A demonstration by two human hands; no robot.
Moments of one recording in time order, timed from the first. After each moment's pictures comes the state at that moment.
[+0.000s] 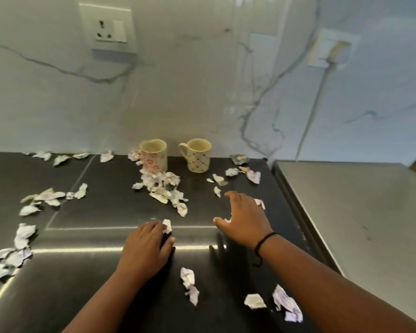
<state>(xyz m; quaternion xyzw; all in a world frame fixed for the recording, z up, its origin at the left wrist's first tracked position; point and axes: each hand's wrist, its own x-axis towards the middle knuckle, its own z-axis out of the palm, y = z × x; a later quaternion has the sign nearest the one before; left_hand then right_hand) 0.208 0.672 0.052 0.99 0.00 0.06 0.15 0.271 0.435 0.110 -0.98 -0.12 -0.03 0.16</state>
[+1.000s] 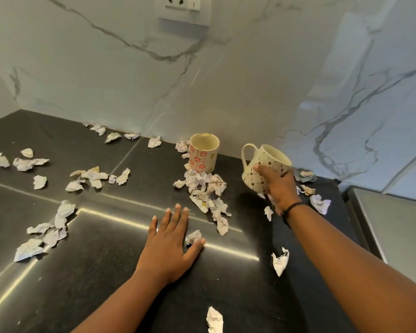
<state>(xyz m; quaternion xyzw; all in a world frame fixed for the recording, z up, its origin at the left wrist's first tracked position) 0.247 0.700 0.026 0.98 0.10 0.03 0.15 0.441 0.497 0.103 -0.69 0.04 0.08 0.72</state>
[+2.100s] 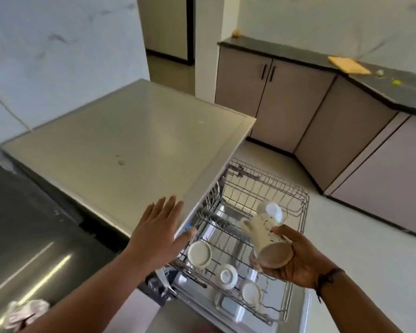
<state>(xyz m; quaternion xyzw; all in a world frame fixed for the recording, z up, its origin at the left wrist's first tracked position) 0.111 0.225 0.052 0.83 -0.55 -0.07 0.08 -0.157 0.034 0.019 -0.28 0.48 -0.04 0.83</state>
